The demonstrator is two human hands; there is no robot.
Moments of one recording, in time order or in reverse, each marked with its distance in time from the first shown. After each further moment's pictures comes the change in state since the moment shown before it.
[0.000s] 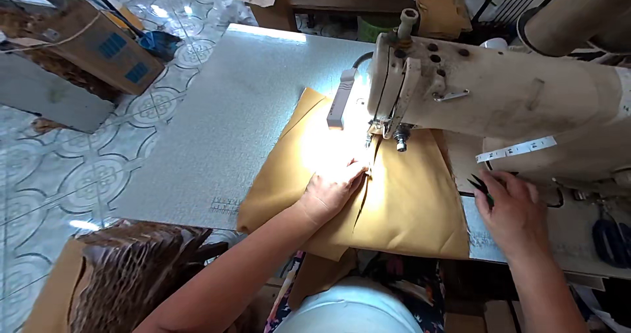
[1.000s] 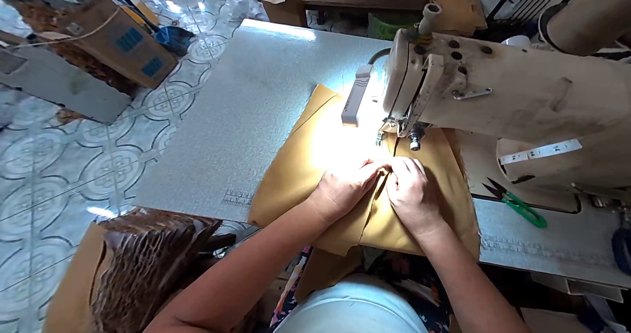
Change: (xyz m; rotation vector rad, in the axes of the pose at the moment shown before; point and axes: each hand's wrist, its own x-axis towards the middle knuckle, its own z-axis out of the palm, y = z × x) left_hand 0.000 0.006 -0.001 0.036 0.022 0.056; right_hand 0.046 -0.168 0.050 0.440 0.122 -0.179
